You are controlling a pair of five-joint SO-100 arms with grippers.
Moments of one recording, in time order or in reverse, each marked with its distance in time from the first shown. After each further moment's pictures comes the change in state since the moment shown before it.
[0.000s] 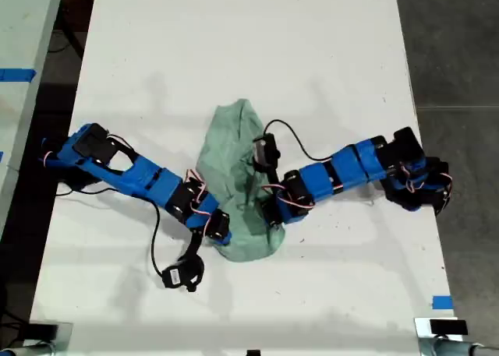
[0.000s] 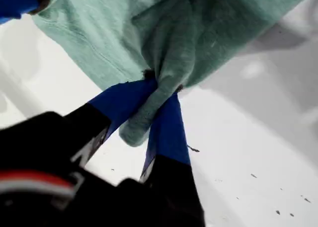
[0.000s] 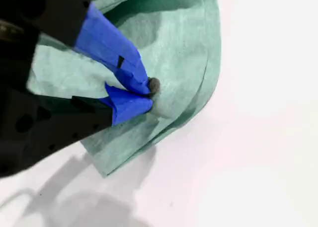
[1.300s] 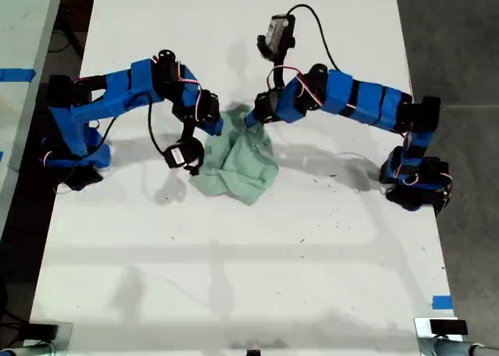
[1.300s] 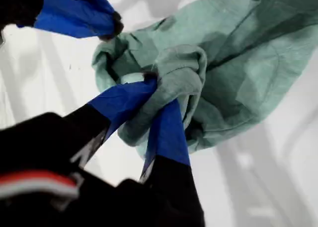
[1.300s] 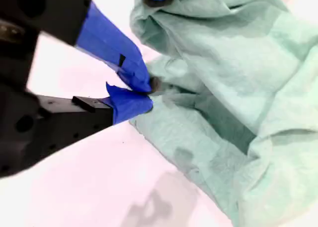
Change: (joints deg) arm 0 -35.0 27.0 5.4 27.5 27.0; arm 1 33.4 14.9 -3.8 -6.2 -31.2
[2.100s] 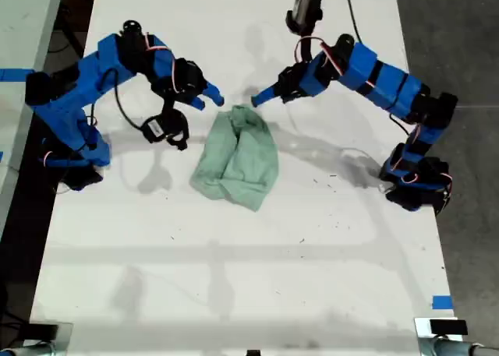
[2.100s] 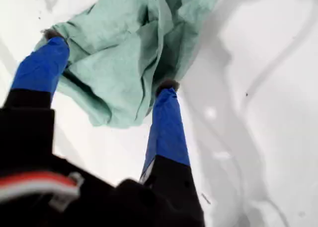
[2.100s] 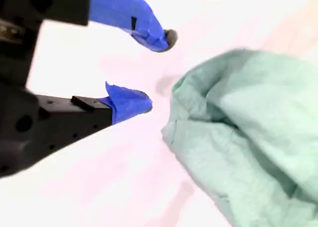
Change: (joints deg) arm 0 -4.0 17.5 3.0 1.9 -2.5; arm 1 10.3 12.0 3.5 16.9 -5.4
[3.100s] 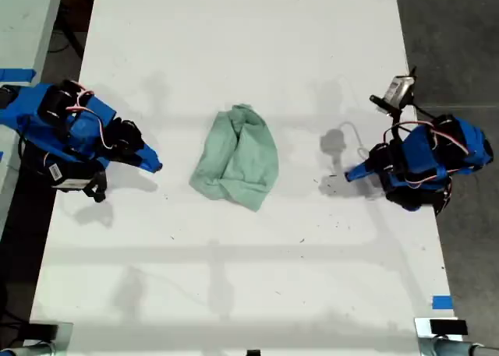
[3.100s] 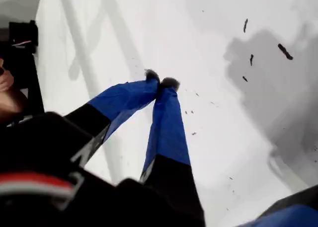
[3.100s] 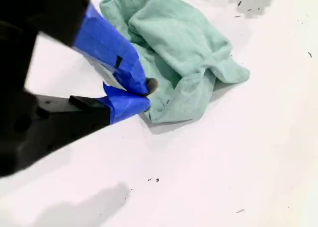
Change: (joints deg) arm 0 28.0 61.1 71.0 -21.5 -31.1; arm 1 -35.5 101.8 89.6 2.7 36.5
